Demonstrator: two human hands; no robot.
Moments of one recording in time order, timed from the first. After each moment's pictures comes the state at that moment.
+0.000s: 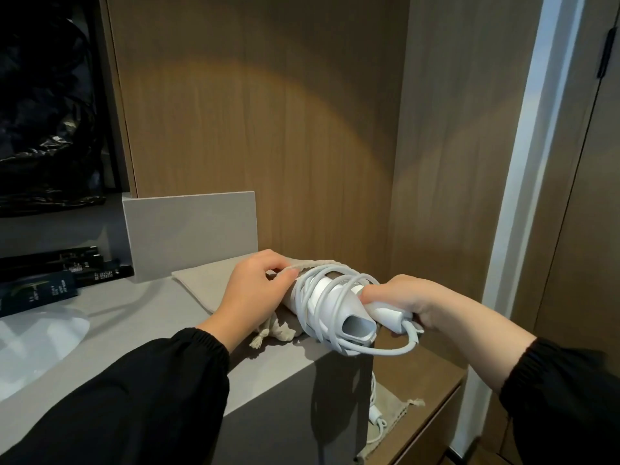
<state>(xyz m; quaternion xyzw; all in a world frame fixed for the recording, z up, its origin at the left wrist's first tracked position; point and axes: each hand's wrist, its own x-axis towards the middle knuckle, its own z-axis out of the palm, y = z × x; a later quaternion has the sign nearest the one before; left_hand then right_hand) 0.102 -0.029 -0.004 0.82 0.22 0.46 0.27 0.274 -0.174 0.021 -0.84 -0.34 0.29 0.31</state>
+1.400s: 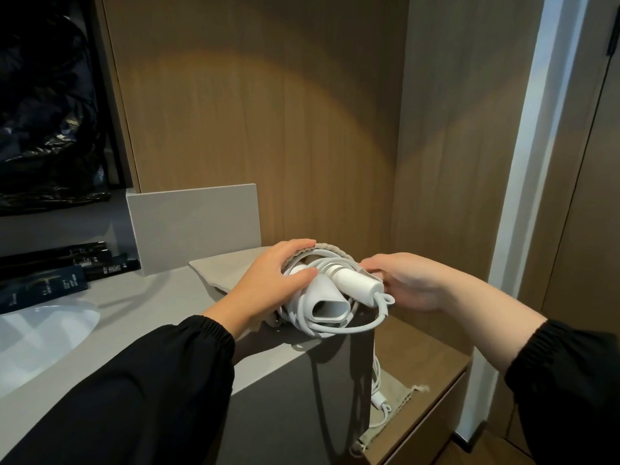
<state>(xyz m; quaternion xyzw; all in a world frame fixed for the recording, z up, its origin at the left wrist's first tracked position) 0.099 -0.042 0.004 0.88 0.16 0.33 0.31 0.277 -0.178 0.022 -0.63 -0.39 0.43 0.51</state>
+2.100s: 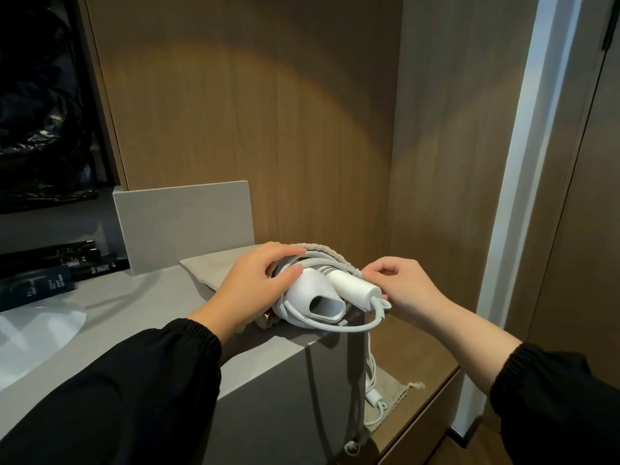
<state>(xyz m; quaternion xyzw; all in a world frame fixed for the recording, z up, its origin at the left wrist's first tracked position) 0.097 -0.037 -0.004 0.87 0.16 0.38 0.26 0.291 -0.174 -0.018 -0.72 -0.41 0.14 0.55</state>
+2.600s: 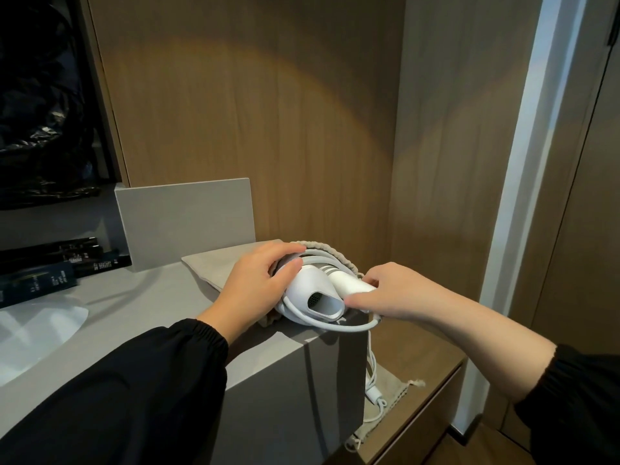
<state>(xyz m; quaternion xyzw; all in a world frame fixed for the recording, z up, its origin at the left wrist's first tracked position) 0.101 -0.040 -0.010 0.86 0.17 0.41 0.25 0.258 -0.188 0.011 -0.83 -0.48 0.11 0.25</state>
